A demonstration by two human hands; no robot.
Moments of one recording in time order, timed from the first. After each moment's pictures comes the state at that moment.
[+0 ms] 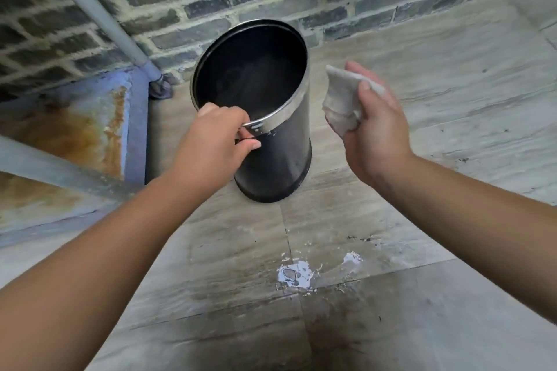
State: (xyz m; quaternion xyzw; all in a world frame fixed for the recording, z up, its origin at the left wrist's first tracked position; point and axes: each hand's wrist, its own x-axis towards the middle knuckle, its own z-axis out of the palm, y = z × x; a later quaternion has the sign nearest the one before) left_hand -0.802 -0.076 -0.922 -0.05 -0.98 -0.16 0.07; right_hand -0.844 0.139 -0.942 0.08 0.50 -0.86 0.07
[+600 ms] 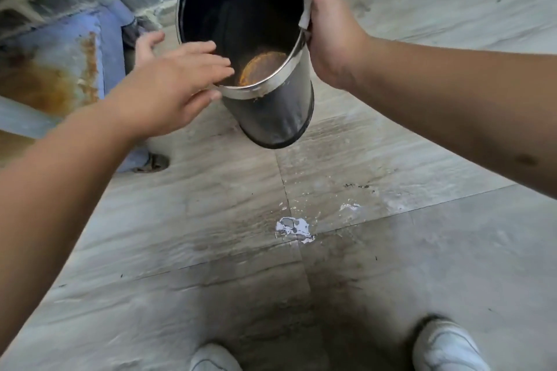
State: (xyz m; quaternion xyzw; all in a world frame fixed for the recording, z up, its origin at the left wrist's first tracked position) left_hand -0.800 -0.135 -0.929 -0.25 -0.97 0.01 0.02; right_hand -0.894 0.094 -0.964 -0.05 0.62 -0.75 0.22
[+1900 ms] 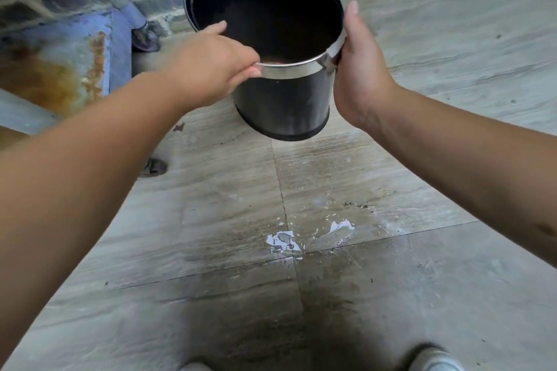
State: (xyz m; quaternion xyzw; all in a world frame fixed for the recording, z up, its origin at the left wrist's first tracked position) left_hand -0.860 -0.113 -0.937 -0.26 -0.96 0.02 -0.03; right_hand -0.883 0.112 -0.974 0.01 0.60 -0.77 0.19
